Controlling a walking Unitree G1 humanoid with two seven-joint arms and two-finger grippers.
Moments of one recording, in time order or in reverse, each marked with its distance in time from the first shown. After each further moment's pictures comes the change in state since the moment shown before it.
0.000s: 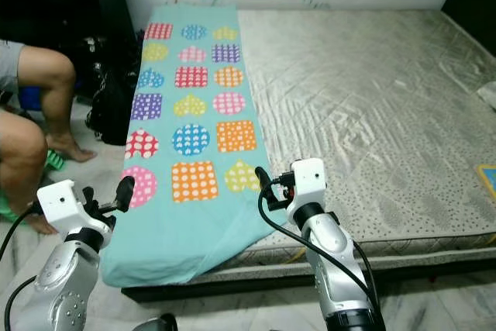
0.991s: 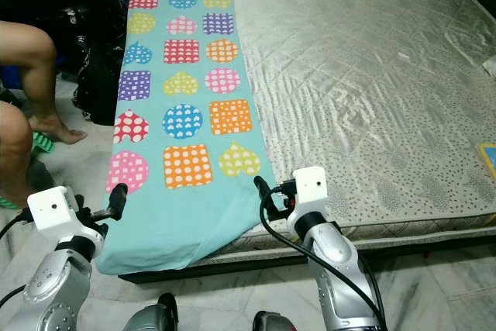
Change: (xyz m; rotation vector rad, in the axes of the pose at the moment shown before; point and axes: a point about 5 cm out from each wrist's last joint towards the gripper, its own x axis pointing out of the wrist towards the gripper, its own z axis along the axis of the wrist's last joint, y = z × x) left arm -0.013 0.003 0.005 0.037 0.022 0.048; right arm -0.012 0.005 0.000 0.030 0.042 0.020
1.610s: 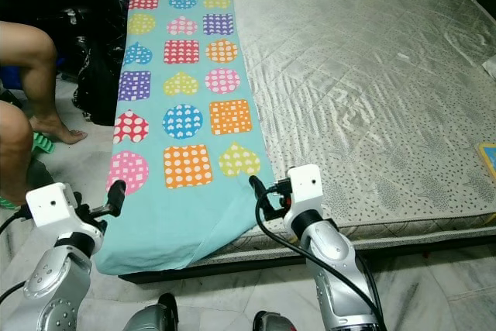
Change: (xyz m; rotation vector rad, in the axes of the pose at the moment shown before) left arm 0.004 -0.001 0.003 -0.003 -0.009 0.012; right arm 0.003 0.004 0.002 -0.024 -0.004 0.037
